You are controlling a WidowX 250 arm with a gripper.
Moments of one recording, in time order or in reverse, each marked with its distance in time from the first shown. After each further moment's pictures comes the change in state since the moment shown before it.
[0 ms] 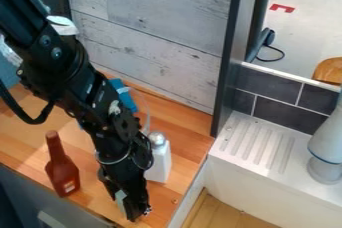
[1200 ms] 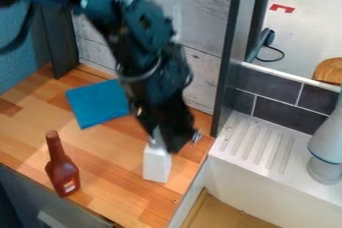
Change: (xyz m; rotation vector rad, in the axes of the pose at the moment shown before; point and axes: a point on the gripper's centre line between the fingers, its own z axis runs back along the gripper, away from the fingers) arm 0.055 -0.041 0.125 -0.042 -0.205 0.062
